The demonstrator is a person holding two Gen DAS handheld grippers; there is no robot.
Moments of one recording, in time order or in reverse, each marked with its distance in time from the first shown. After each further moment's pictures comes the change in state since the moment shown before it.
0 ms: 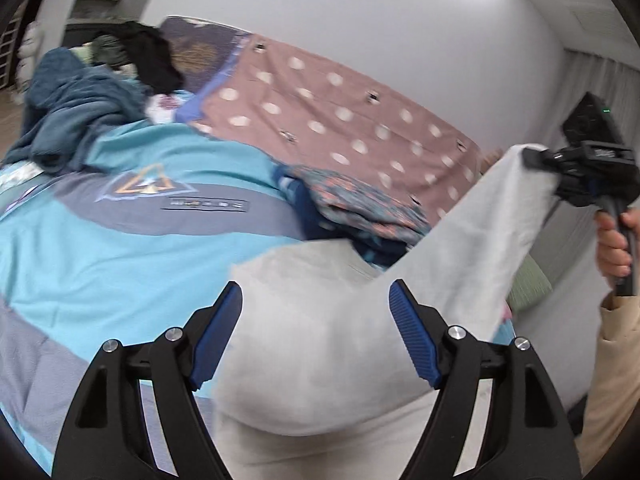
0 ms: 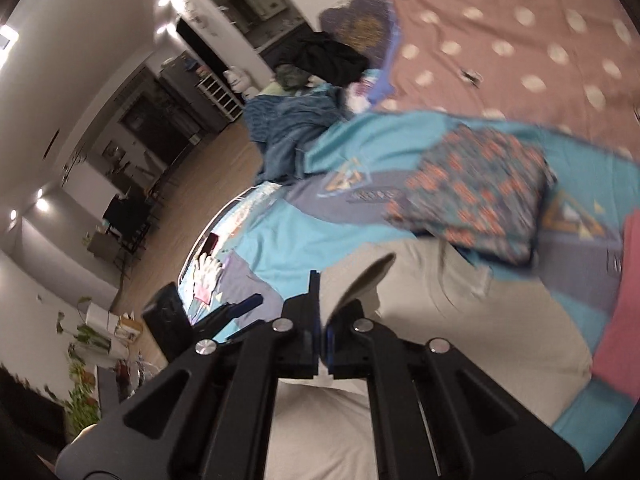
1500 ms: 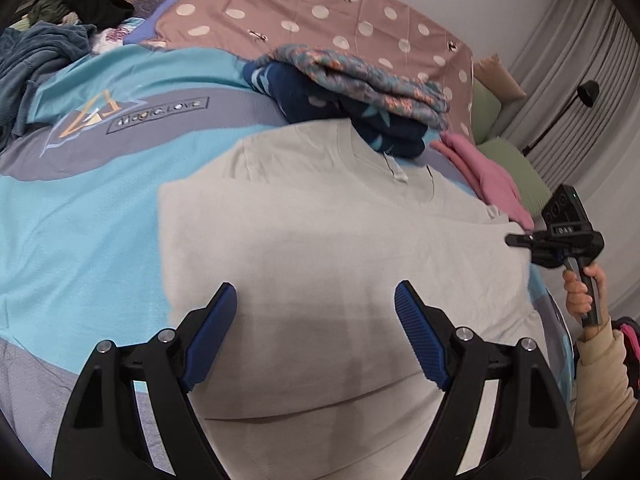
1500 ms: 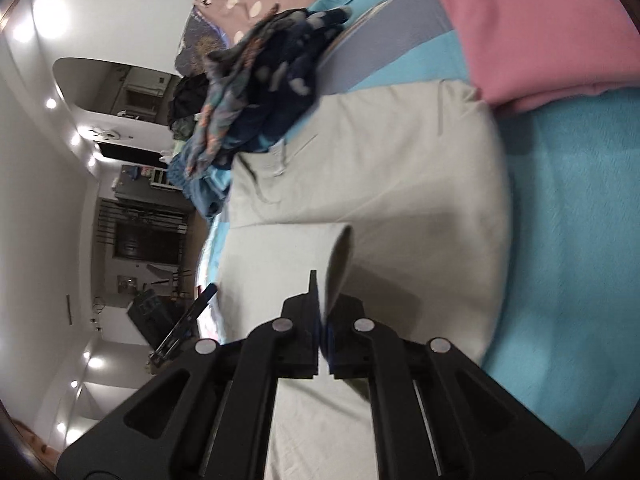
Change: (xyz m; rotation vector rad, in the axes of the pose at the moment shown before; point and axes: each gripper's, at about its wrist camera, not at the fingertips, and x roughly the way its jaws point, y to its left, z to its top) left arm 0.108 0.000 -0.044 0.154 0.350 -0.060; right arm 0.007 -0.252 -0.204 0.648 -0.029 0.035
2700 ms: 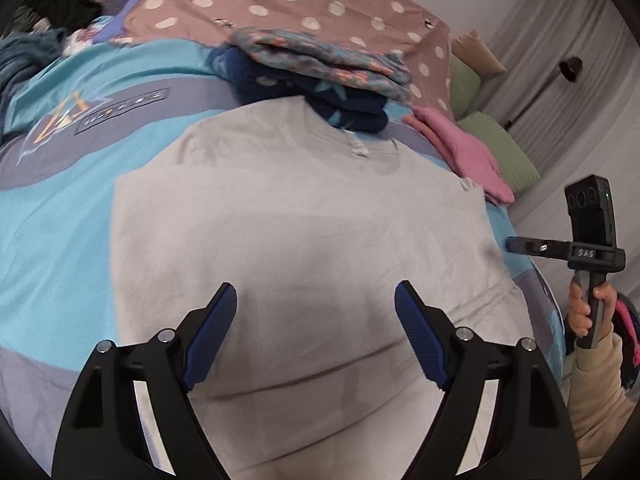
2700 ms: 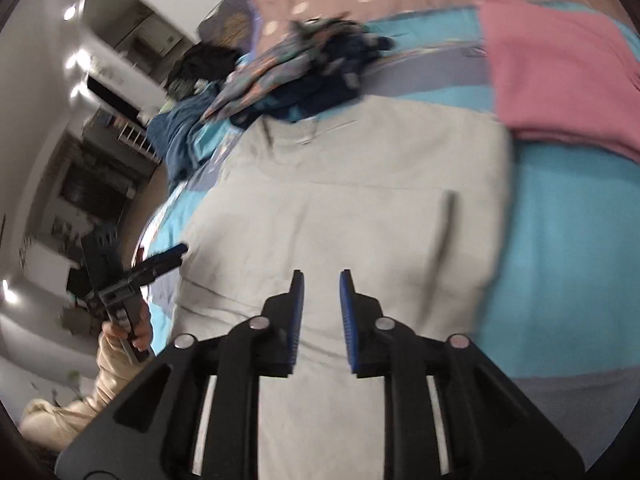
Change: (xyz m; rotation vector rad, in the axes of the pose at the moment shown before) left arm 0.008 -0.037 -0.002 0.076 0.069 -0.055; right arm -0.004 0.060 -0.066 -0.345 -0.074 -0.212
